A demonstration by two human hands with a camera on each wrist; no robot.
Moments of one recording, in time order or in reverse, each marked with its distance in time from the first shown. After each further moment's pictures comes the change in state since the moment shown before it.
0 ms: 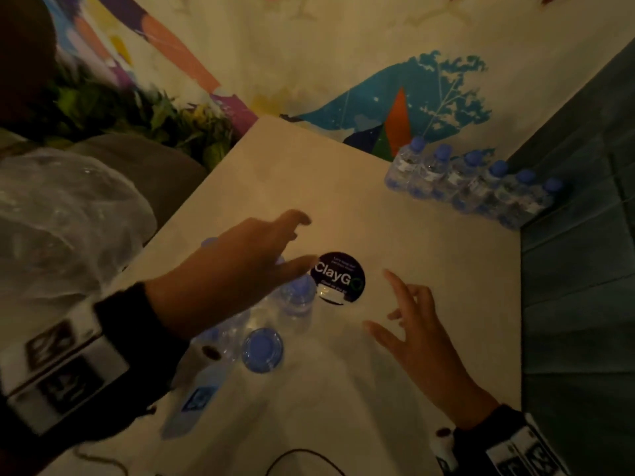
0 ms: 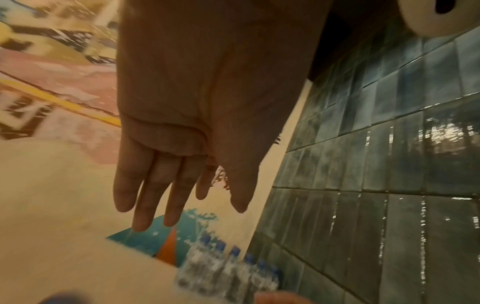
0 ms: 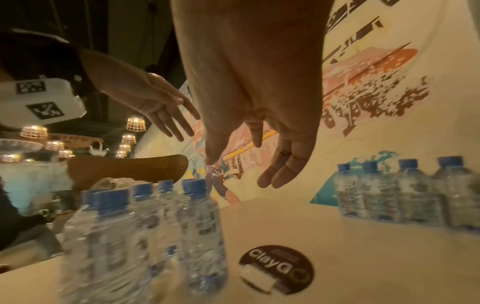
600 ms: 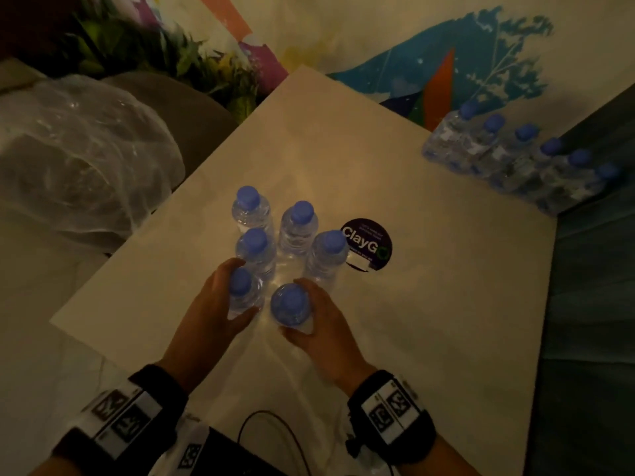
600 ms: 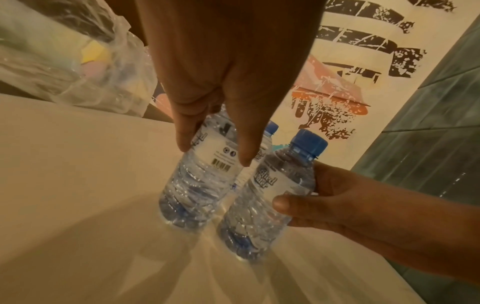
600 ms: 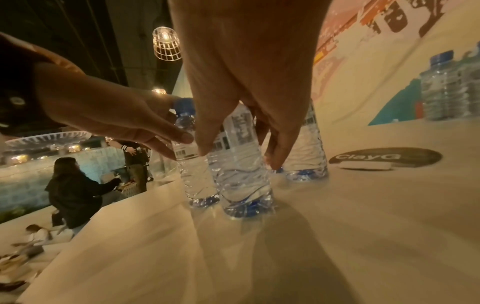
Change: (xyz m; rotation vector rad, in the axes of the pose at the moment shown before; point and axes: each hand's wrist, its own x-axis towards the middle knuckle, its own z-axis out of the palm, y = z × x) left_hand -0.110 -0.104 0.134 -0.365 0.343 -0.284; right_hand -0.011 -0.056 0.141 0.405 -0.271 0.001
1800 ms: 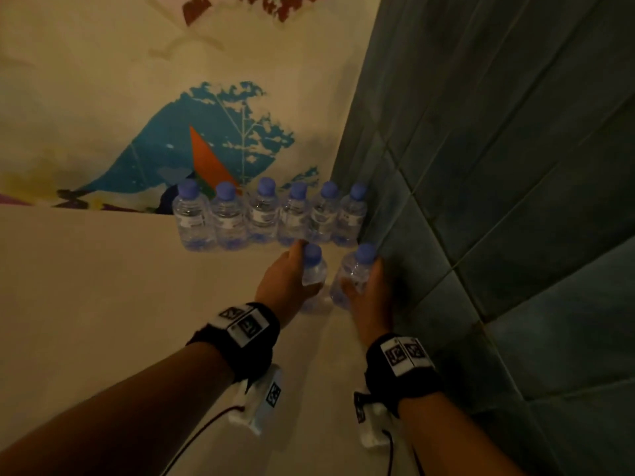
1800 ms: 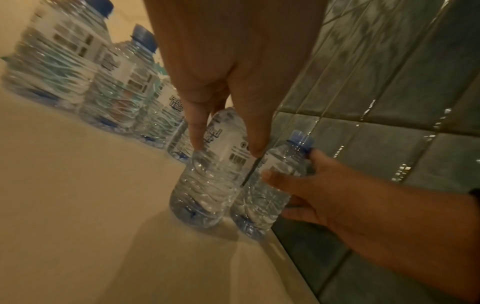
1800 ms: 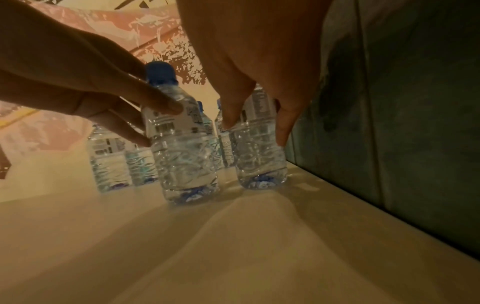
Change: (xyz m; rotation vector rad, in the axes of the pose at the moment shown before) left_hand 0.277 0.277 0.370 -0.064 -0.390 0.546; right_hand 0.059 0.207 -0.393 -0.057 1.169 0.226
